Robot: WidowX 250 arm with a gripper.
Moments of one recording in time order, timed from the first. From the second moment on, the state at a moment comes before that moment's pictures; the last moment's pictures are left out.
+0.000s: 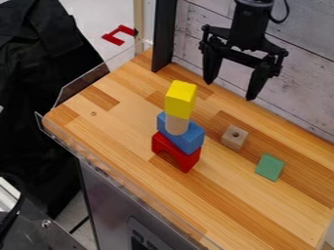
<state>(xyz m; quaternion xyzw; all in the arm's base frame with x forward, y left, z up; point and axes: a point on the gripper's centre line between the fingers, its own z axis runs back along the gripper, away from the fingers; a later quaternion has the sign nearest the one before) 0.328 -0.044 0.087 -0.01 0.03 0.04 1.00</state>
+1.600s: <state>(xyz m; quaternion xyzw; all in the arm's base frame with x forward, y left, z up) 0.333 -0.060 0.021 -0.03 0.09 0.05 0.99</state>
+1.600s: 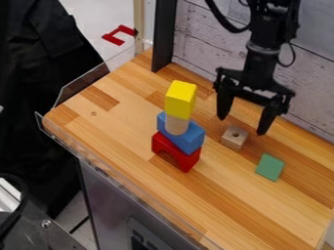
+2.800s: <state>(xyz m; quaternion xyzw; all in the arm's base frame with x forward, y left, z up) 0.333 -0.060 -0.006 -0.02 0.15 0.09 0.98</state>
